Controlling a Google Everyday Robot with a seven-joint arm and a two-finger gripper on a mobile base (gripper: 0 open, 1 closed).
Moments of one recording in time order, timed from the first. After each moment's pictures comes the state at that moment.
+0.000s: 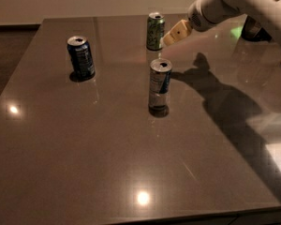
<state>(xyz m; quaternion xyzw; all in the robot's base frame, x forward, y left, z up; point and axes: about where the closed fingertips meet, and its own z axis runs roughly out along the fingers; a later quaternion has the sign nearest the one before) 0.748 -0.153 0.945 -0.34 0.84 0.00 0.42</state>
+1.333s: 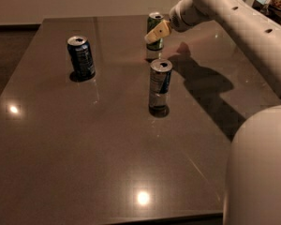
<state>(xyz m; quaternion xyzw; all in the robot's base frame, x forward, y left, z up) 0.823 -0.112 0.914 -0.32 0.84 0.04 0.44</state>
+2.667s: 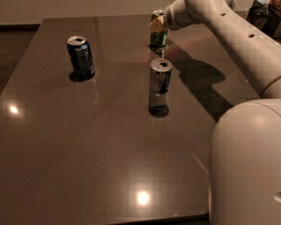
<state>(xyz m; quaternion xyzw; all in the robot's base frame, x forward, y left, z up) 0.867 -0.094 0.910 -0.28 0.83 0.07 0.48</state>
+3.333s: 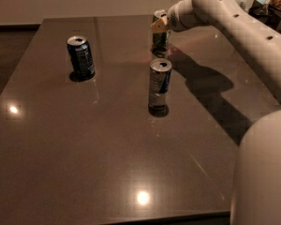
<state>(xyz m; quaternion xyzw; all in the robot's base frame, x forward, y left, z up) 0.838 -0.096 0.921 -0.28 0.82 0.08 0.49</state>
